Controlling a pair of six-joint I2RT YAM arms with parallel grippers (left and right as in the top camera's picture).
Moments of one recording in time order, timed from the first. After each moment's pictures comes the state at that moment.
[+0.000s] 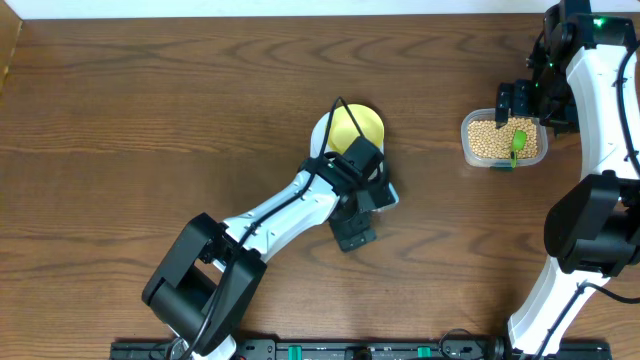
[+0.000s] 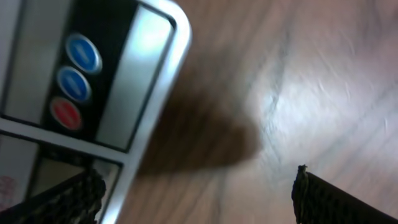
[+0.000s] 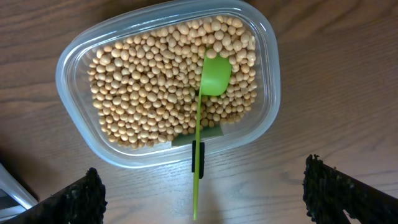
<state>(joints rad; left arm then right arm) -0.70 1.82 1.15 -0.76 0.16 0.50 -0.10 2.07 2.00 -1.46 0.06 0.12</state>
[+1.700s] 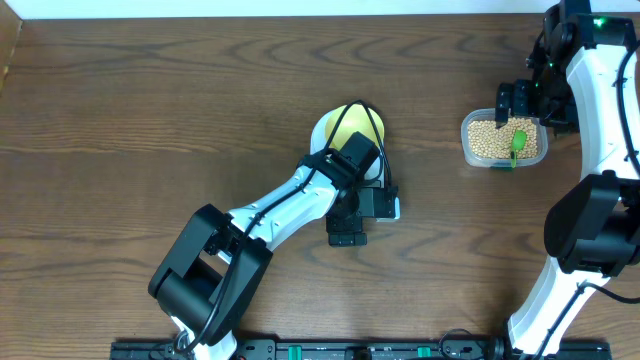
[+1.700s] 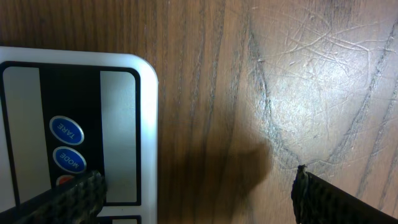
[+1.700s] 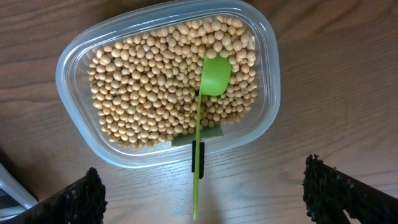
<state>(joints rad) -0.68 1.86 1.15 -0.69 0.24 0.87 -0.10 2.07 2.00 -1.46 0.06 0.12</state>
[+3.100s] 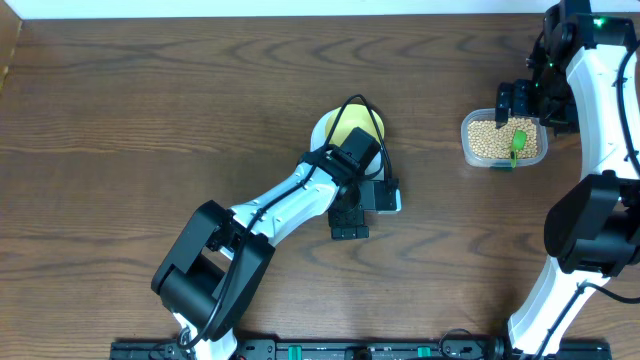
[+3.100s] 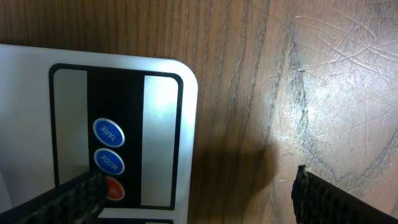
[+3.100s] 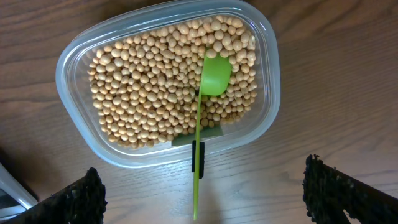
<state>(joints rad) -0.67 1.89 1.17 -0.65 0.20 0.85 -0.10 2.07 2.00 -1.46 0.06 0.12</state>
